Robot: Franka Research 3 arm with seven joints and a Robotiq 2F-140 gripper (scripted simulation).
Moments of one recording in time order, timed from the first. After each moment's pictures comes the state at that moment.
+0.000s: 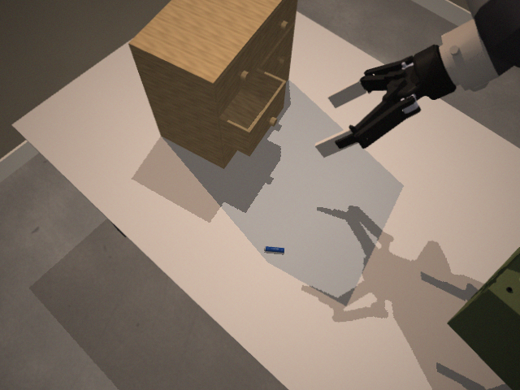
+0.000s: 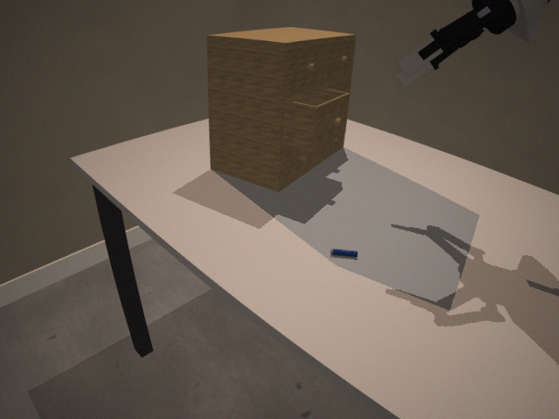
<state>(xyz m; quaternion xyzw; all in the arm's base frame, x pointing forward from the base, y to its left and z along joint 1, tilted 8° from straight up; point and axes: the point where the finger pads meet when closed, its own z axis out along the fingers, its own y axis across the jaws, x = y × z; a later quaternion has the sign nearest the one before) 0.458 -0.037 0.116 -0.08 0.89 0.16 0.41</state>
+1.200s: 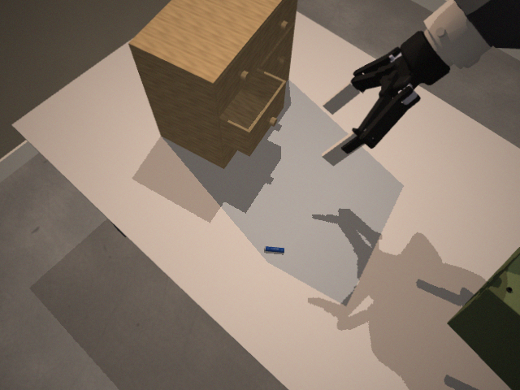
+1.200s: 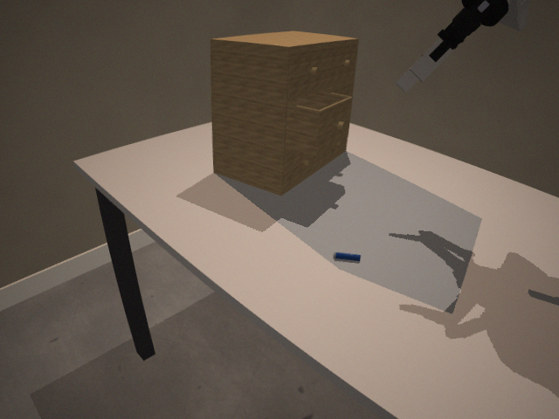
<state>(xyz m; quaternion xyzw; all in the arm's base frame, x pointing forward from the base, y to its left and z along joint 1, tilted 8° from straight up) 0.450 -0.022 0.116 -0.15 0.91 0.18 0.34</state>
